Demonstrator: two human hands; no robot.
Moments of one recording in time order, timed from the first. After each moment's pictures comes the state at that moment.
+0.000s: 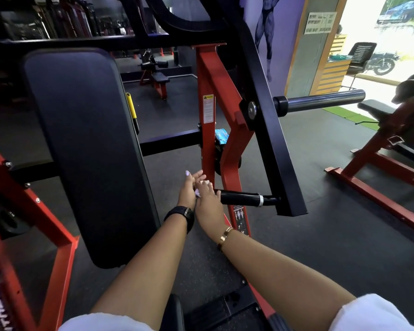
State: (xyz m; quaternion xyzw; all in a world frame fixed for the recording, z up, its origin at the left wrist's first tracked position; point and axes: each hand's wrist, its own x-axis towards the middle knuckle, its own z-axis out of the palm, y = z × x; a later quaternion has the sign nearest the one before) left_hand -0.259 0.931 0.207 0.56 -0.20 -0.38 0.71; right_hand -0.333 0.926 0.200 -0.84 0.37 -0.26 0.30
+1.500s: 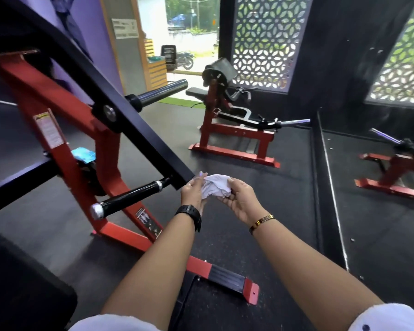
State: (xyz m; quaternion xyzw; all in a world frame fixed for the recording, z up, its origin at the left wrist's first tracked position) left_hand -0.475 0.930 0.203 0.40 -0.27 -0.65 0.58; right_hand -0.595 0.972 0.215 -0.28 0.47 -0.60 0.58
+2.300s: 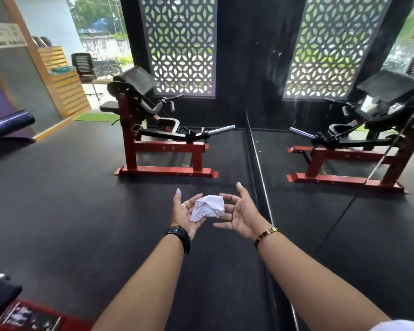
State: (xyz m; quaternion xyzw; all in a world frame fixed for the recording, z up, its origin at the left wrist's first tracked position) left_hand -0.846 0.798 0.178 0.37 -0.27 -0.81 0.36; right_hand -0.989 0.882 0.202 -0.15 0.51 -0.59 0.61
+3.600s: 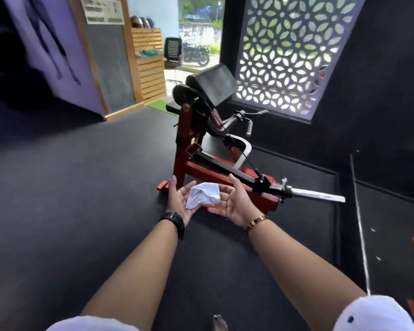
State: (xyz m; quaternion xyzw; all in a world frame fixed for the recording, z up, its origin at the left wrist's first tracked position) left_hand -0.929 0.095 0.162 0.39 -0.17 -0.72 0.55; right_hand -1.087 0.114 0.187 -0.30 0.48 -0.44 0.69
